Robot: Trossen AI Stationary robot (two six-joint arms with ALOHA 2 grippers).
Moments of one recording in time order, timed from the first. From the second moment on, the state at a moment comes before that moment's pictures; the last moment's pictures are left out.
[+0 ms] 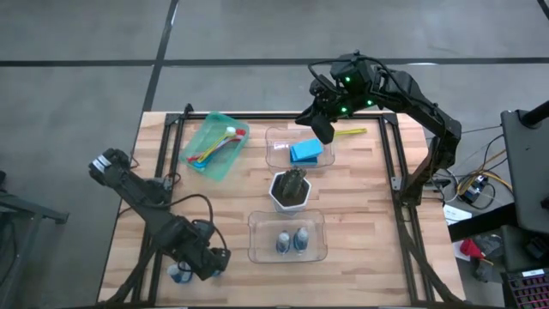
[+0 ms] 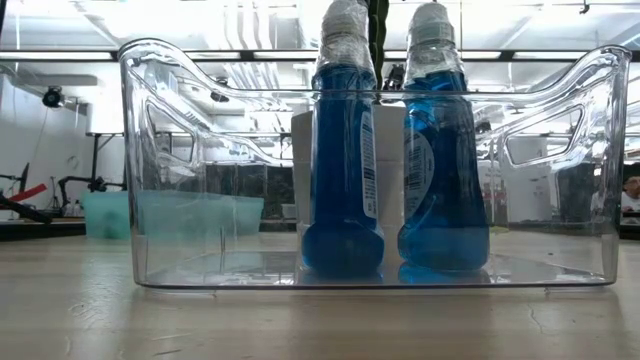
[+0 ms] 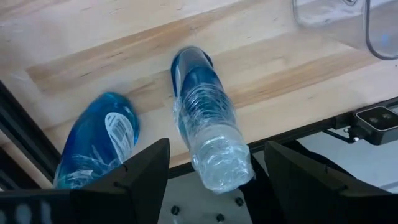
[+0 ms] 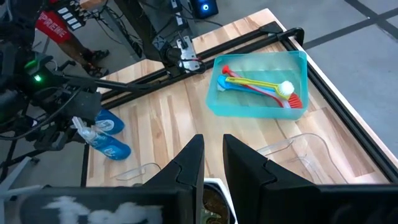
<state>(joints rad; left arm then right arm) -0.72 1.53 1.39 -1.14 0.08 -2.03 -0.31 1.67 2.19 -1.13 -0.27 0.22</state>
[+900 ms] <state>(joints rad) -0.72 1.57 1.39 -1.12 0.11 -2.02 -0.31 1.67 2.19 -1.13 -0.27 0.22</state>
